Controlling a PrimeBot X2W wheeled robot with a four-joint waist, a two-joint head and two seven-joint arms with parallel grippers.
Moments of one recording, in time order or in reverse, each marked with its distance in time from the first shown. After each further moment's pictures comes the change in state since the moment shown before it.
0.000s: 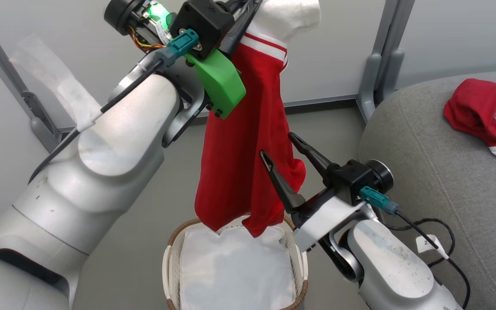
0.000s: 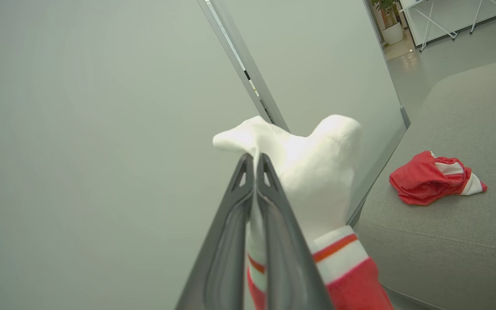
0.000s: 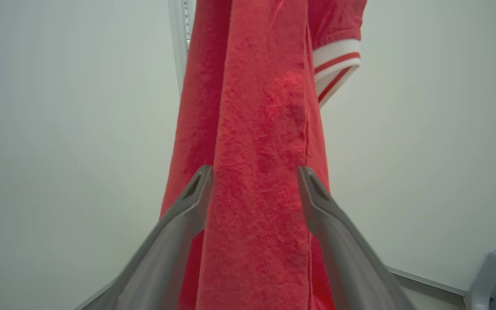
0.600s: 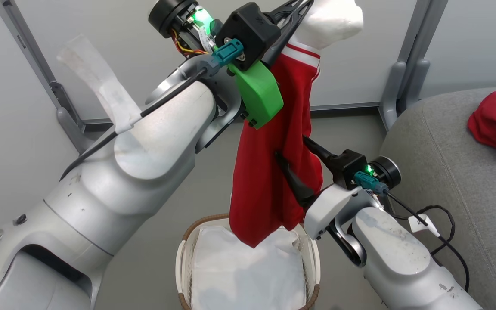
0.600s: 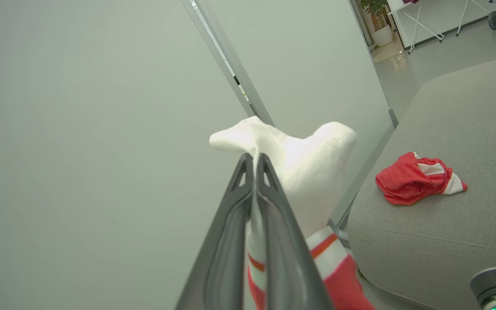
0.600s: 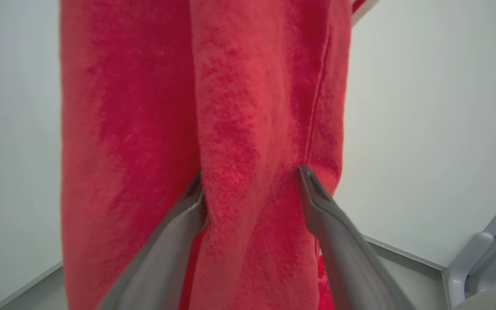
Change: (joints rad) left arm -0.021 -0.084 -0.057 0.012 -0.017 -0.009 -0.006; right arm -0.116 0.001 0.012 0.277 -0.016 0.000 -0.001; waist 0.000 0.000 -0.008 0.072
